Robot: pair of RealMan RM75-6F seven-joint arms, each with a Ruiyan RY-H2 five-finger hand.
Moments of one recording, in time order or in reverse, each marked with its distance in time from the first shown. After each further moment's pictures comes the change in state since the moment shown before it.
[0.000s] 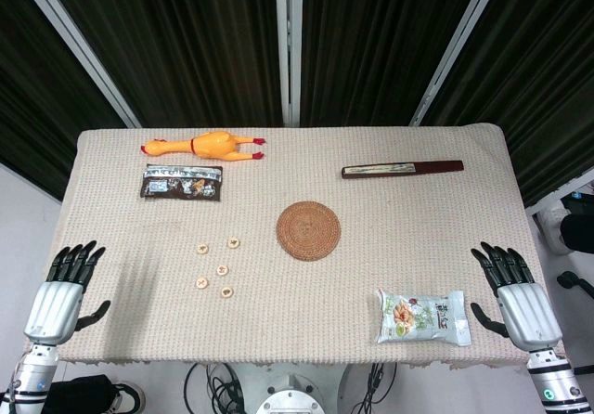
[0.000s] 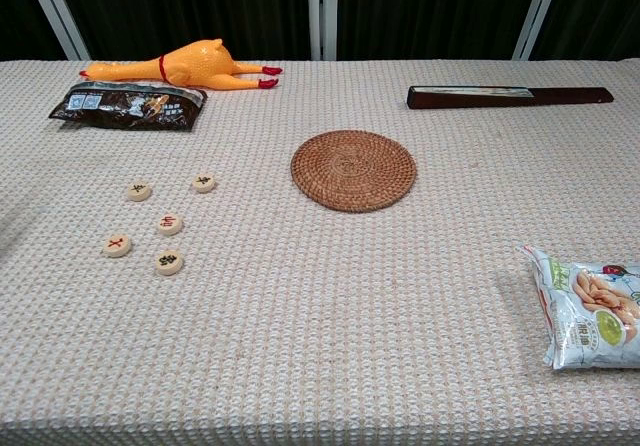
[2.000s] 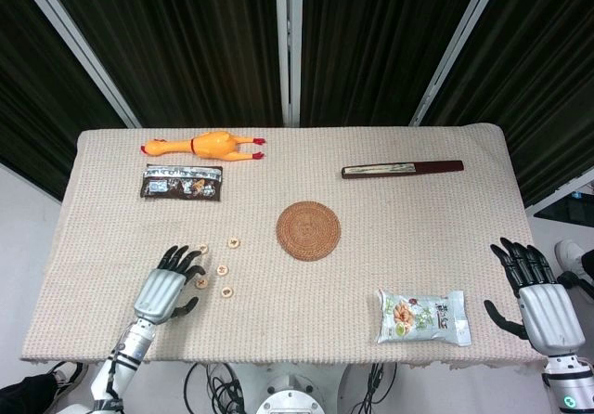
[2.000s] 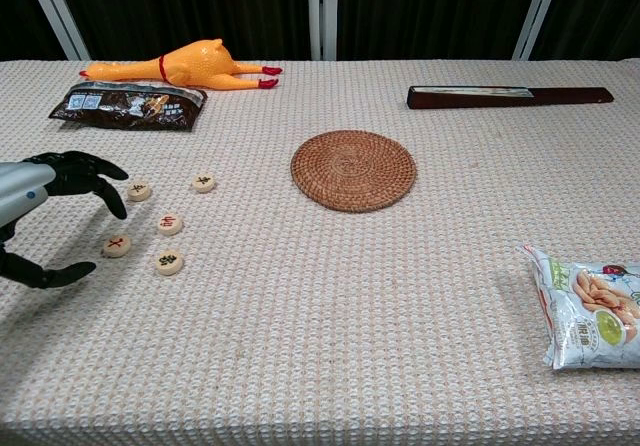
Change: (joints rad) left arm -0.211 -0.277 -0.038 -0.043 -0.122 -0.324 0.209; right arm -0.028 0.045 0.007 0.004 -0.029 0.075 0.106
